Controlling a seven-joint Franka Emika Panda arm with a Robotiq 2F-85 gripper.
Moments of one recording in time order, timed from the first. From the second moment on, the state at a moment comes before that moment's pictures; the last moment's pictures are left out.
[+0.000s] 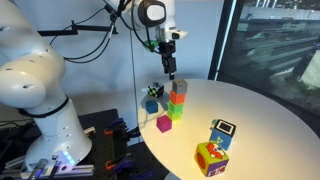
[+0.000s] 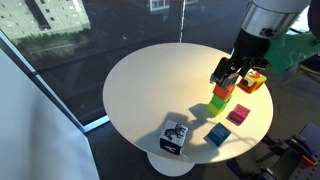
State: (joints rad) arm -0.01 -0.26 0.22 -2.49 -0.07 2.30 0.41
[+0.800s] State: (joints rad) arm 0.00 -0.26 0.19 -2.48 -0.07 2.30 0.41
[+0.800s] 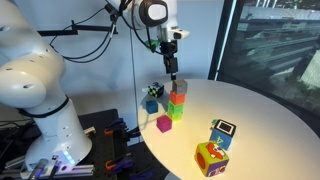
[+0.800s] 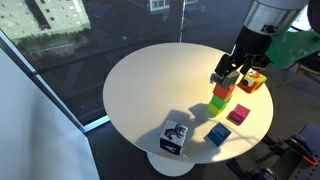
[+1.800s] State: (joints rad) arm -0.03 -0.18 0.06 -2.37 -0.07 2.30 0.41
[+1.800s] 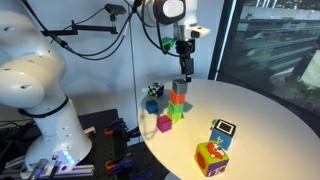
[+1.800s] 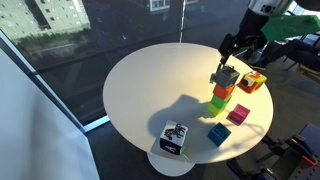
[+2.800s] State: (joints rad) arm -0.07 0.03 -0.05 -2.20 -0.07 2.30 0.40
